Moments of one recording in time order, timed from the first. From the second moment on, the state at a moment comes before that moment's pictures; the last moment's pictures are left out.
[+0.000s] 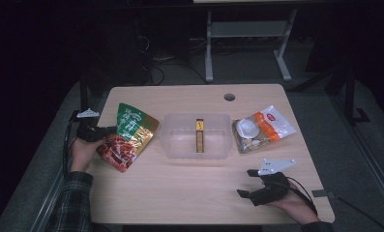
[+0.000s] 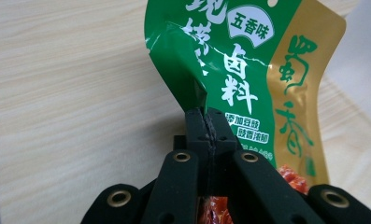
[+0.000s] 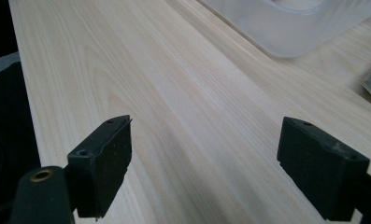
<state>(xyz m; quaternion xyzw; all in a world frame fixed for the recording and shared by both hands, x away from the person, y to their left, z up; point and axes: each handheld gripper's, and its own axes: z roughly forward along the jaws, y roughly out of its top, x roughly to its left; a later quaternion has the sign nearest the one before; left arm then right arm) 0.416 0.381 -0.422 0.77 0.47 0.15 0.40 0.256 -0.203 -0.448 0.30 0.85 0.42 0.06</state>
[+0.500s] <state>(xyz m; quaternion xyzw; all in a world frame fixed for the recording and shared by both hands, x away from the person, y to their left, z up) 0.376 0.378 -0.392 0.76 0.45 0.14 0.45 0.264 -0.194 -0.446 0.28 0.86 0.43 0.06</state>
